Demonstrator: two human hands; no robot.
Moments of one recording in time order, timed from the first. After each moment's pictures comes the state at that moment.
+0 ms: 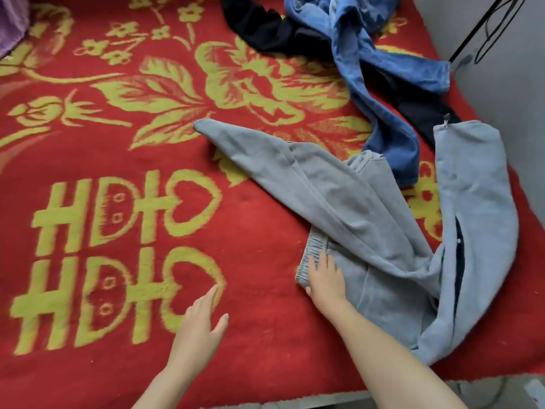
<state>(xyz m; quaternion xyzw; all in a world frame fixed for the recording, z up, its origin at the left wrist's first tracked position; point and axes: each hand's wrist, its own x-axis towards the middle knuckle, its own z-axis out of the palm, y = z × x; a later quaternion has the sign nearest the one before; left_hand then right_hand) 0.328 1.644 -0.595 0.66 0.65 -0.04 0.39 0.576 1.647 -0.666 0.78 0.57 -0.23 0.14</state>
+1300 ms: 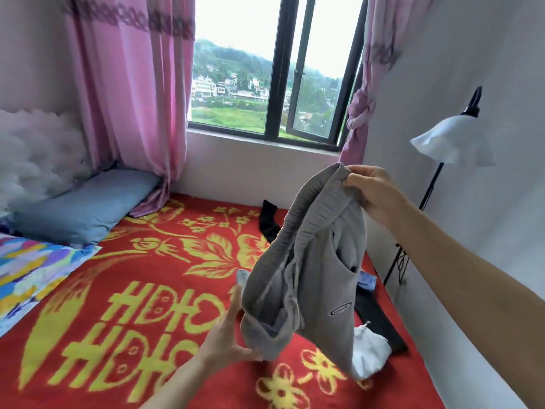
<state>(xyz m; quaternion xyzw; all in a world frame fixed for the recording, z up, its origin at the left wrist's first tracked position) 0.388 1.555 -0.353 0.73 0.46 0.34 0.38 0.646 1.599 -0.059 0.47 0.59 -0.38 -0.54</state>
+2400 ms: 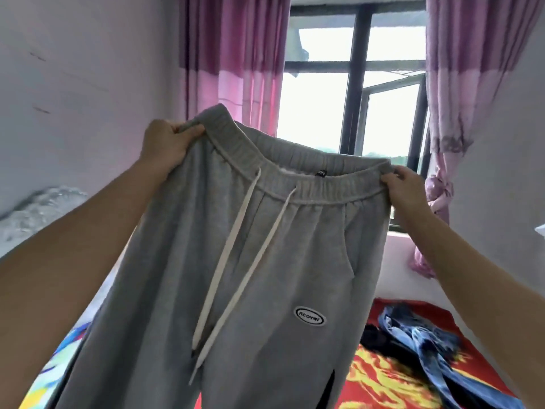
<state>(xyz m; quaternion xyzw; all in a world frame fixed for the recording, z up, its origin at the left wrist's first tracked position) -0.022 1.665 0.099 0.58 0.45 0.68 0.00 0.346 1.706 0.064 0.42 0.54 -0.17 -0.71</state>
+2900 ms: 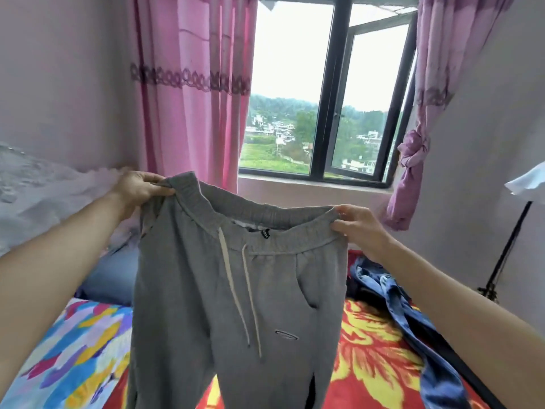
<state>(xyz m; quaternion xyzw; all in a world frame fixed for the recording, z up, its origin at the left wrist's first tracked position) -0.070 1.772 -0.027 0.57 0.57 0.51 0.28 0.320 1.712 -0.055 0.51 0.63 -0.30 -0.51</state>
